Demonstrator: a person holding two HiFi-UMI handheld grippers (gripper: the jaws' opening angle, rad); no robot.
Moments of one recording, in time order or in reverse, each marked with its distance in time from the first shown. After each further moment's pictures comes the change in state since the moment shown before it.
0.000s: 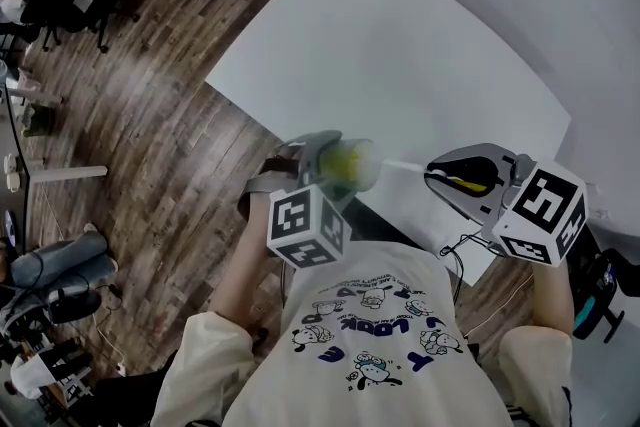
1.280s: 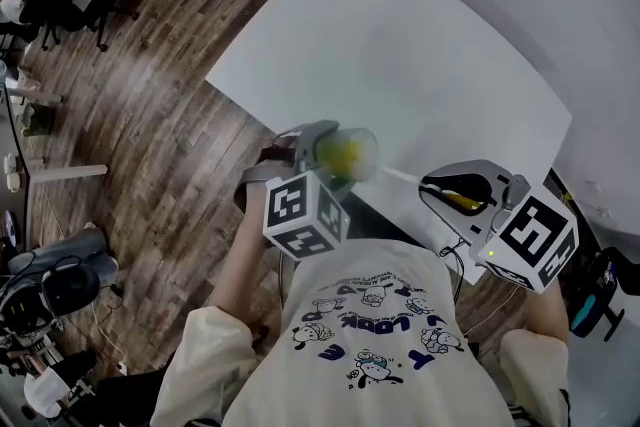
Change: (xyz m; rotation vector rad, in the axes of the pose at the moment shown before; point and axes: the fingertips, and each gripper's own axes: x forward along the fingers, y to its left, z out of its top) left arm 0.002 0.017 -0.002 -0.019 0.013 -0.012; right arm 0.006 0.016 -0.002 -0.035 0.005 -0.050
